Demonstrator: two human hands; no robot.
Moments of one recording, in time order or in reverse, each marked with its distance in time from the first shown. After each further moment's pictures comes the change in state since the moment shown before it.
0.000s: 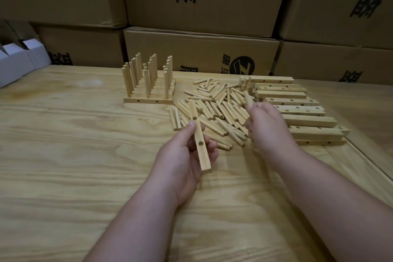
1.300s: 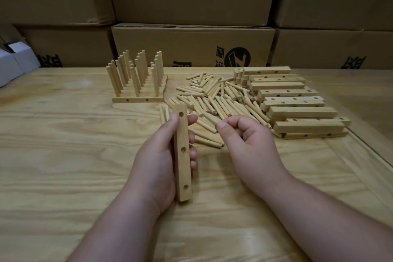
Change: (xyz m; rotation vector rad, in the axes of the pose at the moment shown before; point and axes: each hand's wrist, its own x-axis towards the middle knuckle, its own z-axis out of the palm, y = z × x) left_hand -0.004 0.003 -0.006 0.235 -0.091 0.175; right_hand -0.037 0.025 0.011 0.176 -0.129 -0.298
